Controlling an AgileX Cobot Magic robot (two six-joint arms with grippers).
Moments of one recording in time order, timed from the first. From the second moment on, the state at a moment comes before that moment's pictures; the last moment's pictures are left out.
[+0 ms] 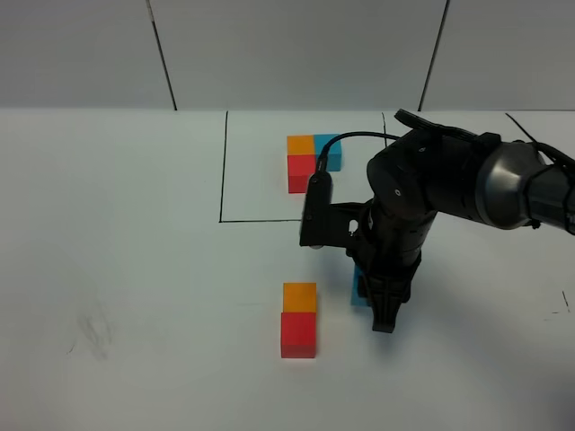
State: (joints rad) left arm -0.05 -0.01 -0.51 0.08 1.08 -0.14; right arm 0.58 1.95 -1.31 -0.09 0.86 -0.74
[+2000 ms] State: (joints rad) left arm -0.05 -0.01 -0.51 0.08 1.08 -0.14; right arm 0.63 2.06 -1.35 -0.06 0.79 -0.79
